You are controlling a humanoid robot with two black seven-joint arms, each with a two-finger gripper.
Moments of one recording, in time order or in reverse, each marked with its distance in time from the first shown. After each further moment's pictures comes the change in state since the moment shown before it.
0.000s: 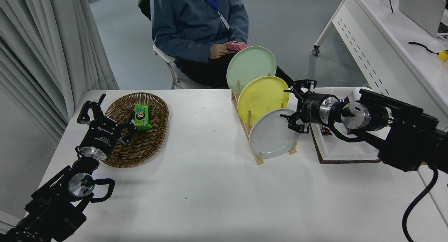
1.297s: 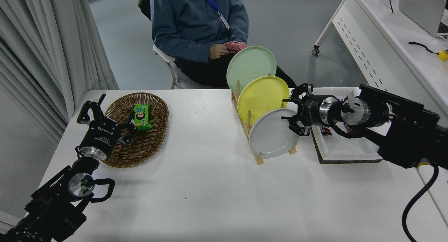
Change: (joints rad) left arm 0.000 0.000 0.000 0.000 0.000 0.000 0.000; right arm 0.014 0.002 0.005 0.001 0.000 -0.034 -0.097
